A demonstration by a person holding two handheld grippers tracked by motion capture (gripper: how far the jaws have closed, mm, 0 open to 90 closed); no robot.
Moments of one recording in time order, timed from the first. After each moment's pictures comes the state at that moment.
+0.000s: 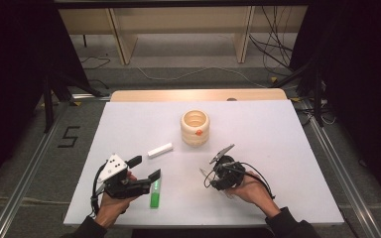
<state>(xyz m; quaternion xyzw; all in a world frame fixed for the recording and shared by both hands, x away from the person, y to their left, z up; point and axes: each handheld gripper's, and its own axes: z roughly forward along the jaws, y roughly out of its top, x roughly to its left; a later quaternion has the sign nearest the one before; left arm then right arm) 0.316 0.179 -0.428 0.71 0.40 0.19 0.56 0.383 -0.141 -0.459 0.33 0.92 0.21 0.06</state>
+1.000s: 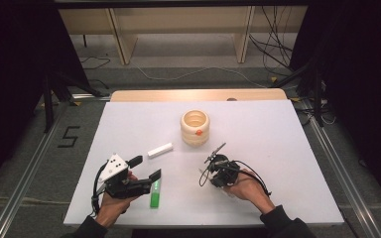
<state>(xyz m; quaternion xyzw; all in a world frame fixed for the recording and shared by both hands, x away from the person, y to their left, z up) 0.316 0.178 -0.428 0.71 0.39 0.19 0.56 0.390 -0.126 -0.461 0.34 0.92 0.16 0.06</state>
